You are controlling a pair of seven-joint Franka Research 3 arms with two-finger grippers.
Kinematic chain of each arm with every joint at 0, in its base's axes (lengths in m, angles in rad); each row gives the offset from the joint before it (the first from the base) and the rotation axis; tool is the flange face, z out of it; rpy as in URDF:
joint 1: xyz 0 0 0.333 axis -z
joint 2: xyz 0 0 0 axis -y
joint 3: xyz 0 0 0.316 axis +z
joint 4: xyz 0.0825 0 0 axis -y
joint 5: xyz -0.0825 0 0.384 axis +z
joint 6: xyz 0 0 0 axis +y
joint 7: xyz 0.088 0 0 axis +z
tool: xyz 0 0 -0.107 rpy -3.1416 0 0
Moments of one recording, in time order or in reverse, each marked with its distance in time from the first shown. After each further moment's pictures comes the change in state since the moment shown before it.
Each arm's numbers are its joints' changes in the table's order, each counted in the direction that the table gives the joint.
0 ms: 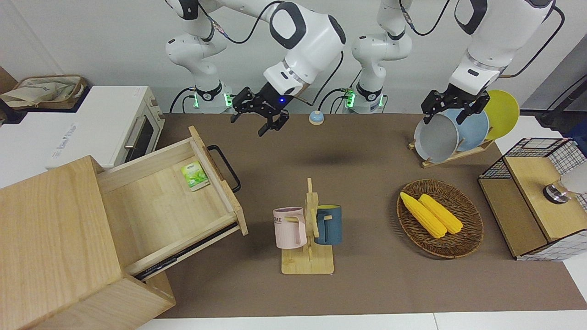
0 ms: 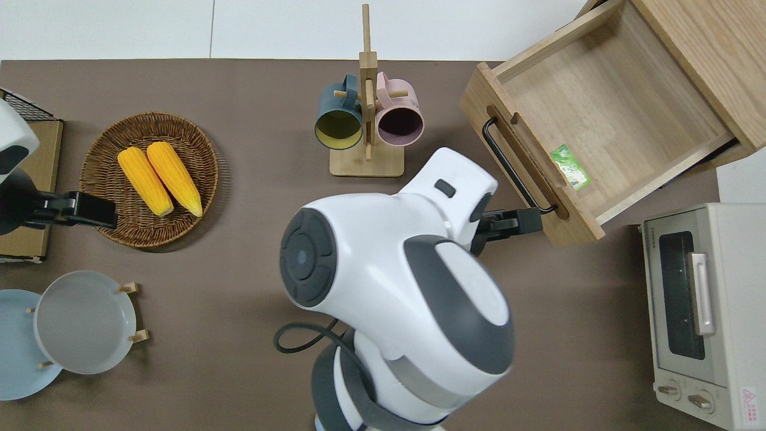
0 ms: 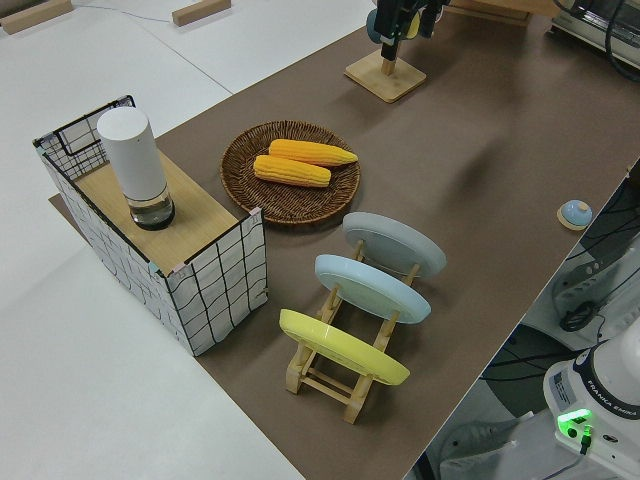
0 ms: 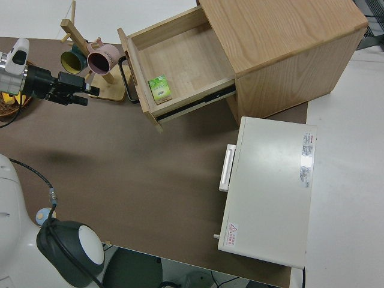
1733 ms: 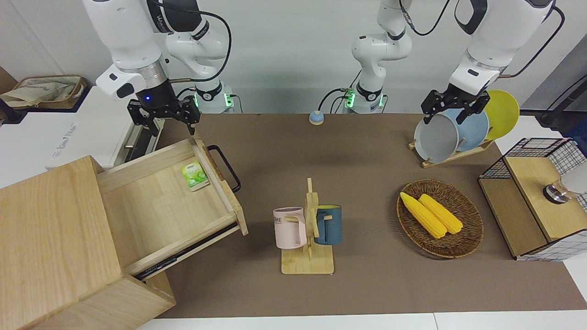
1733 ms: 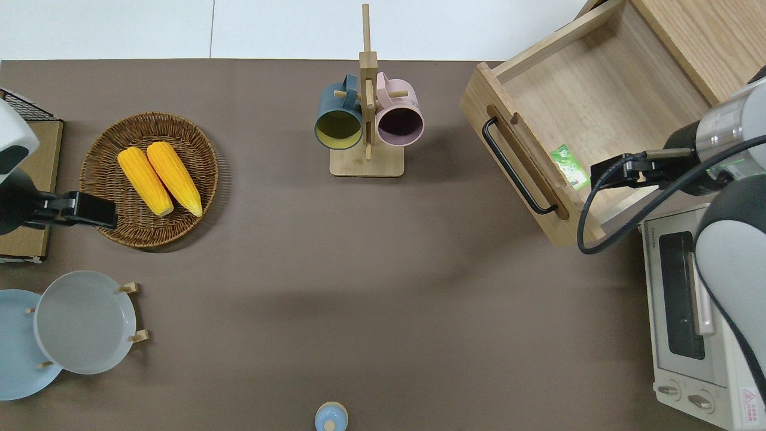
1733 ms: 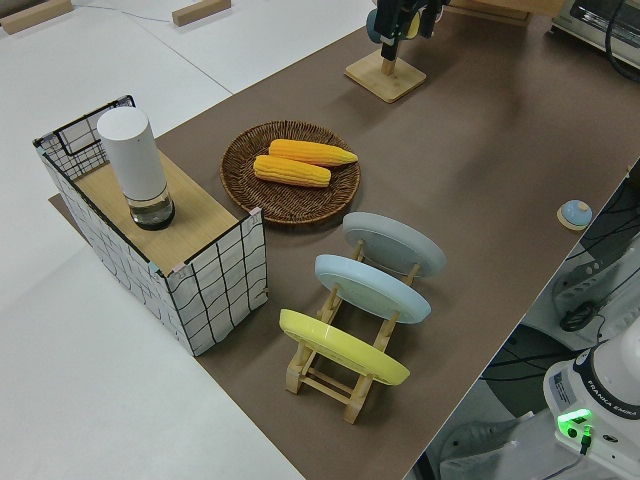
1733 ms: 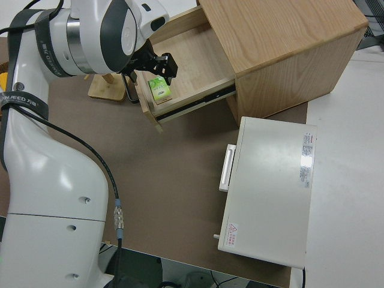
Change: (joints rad) left arm 0.000 0.000 0.000 0.000 0.000 0.000 0.000; right arm 0.586 0.180 0.001 -0.099 0.655 -0.250 0.453
